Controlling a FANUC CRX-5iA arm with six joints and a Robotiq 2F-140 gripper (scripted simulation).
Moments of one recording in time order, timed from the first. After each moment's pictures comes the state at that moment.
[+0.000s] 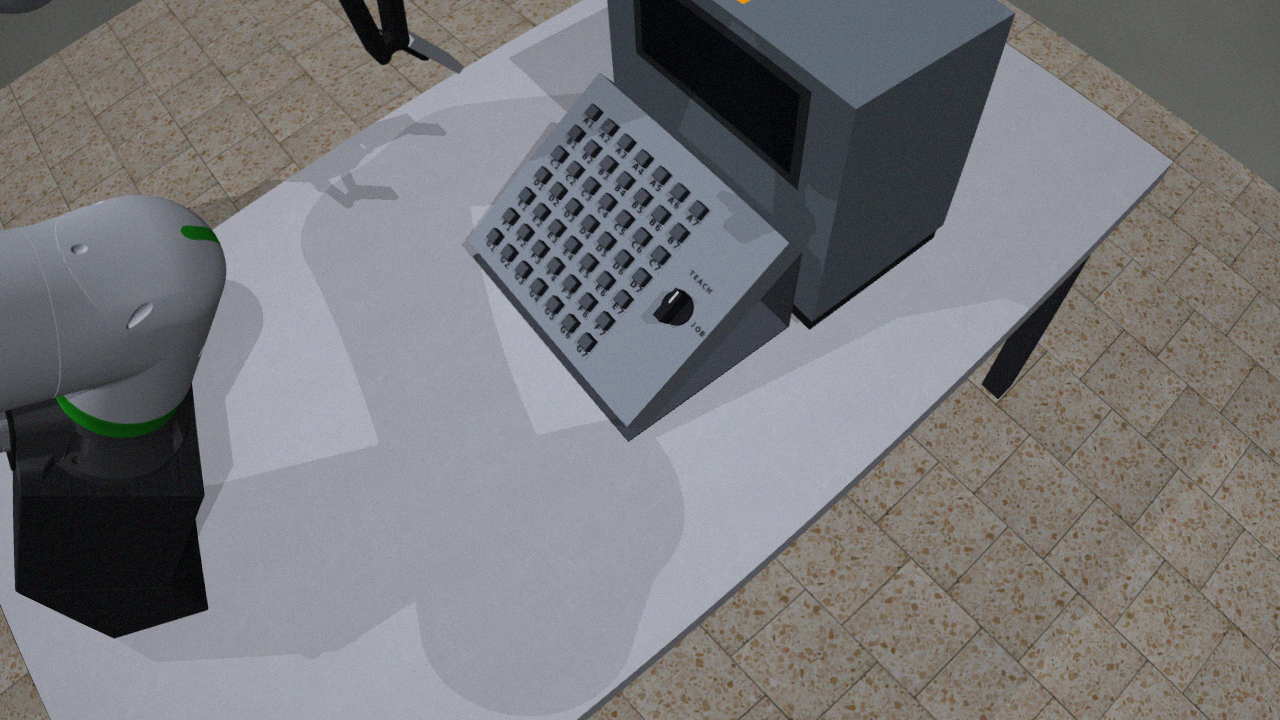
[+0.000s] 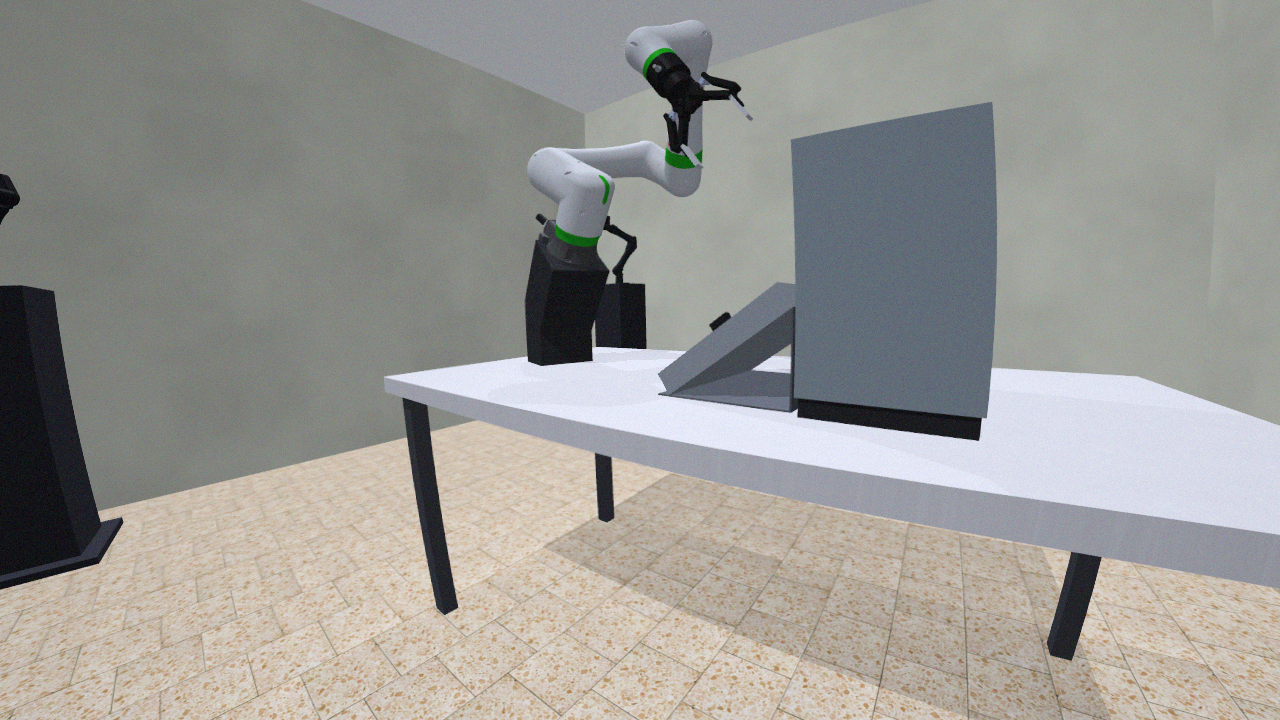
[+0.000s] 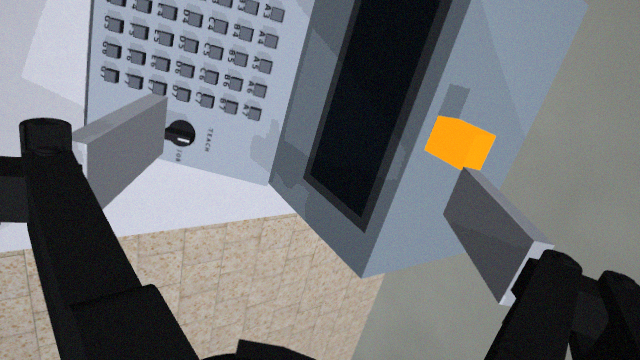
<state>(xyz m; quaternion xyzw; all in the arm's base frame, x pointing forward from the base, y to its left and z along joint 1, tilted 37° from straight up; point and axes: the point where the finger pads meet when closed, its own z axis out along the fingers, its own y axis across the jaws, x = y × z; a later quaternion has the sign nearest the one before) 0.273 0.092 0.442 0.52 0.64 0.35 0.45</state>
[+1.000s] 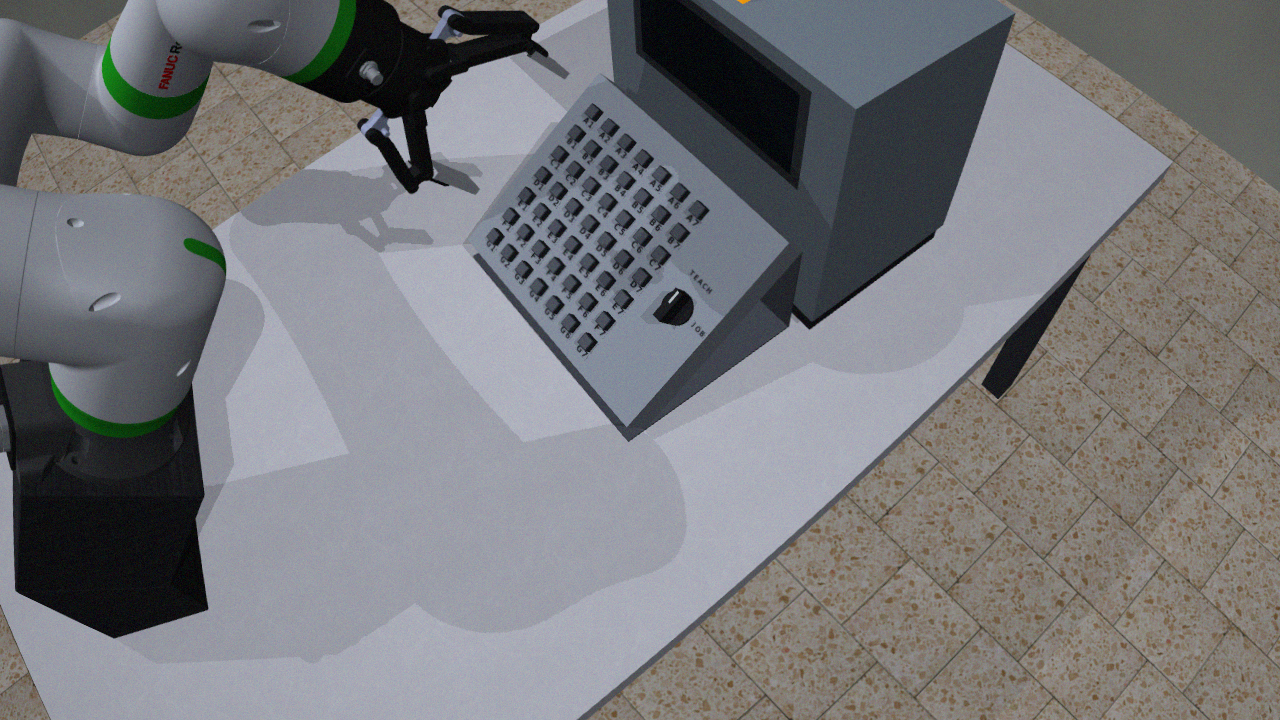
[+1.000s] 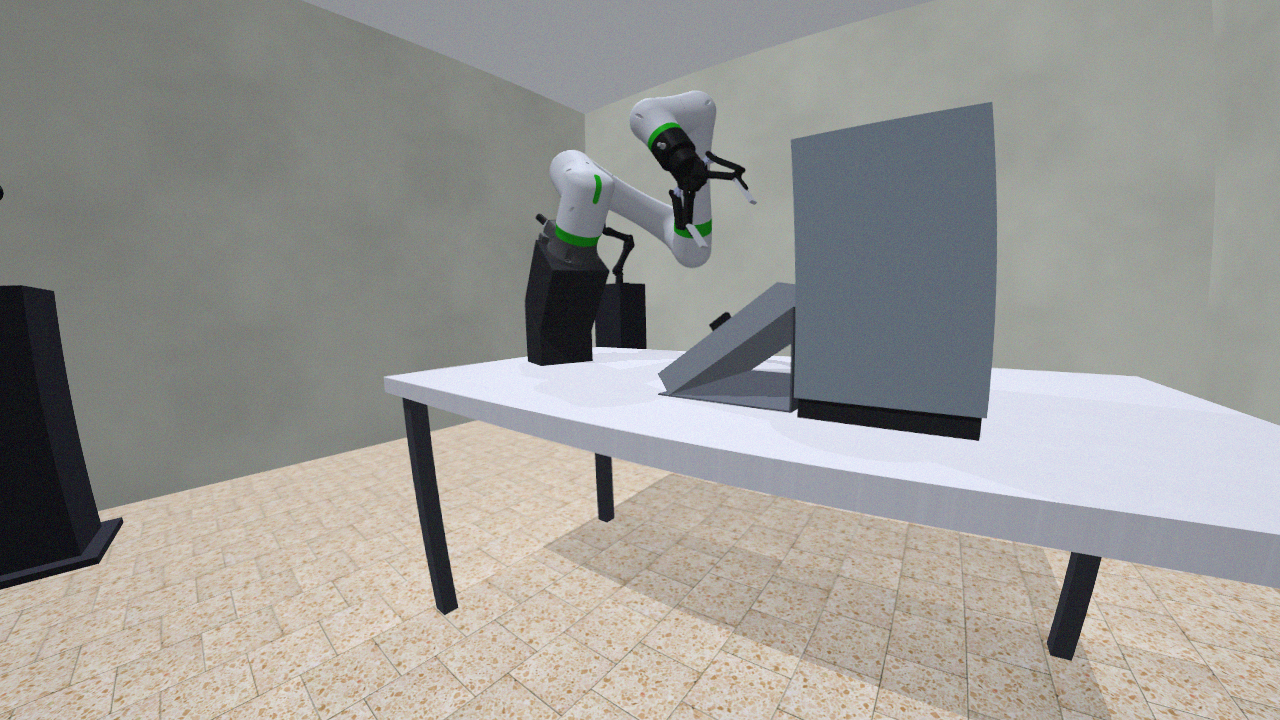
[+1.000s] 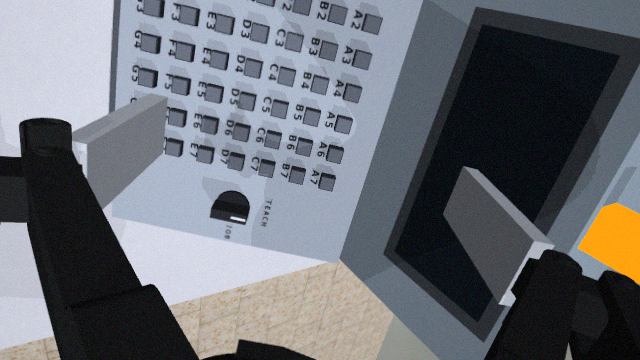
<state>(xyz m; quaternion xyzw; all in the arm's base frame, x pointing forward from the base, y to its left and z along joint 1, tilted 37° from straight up) 0.371 0.087 0.292 0.53 0.62 0.36 0.45</state>
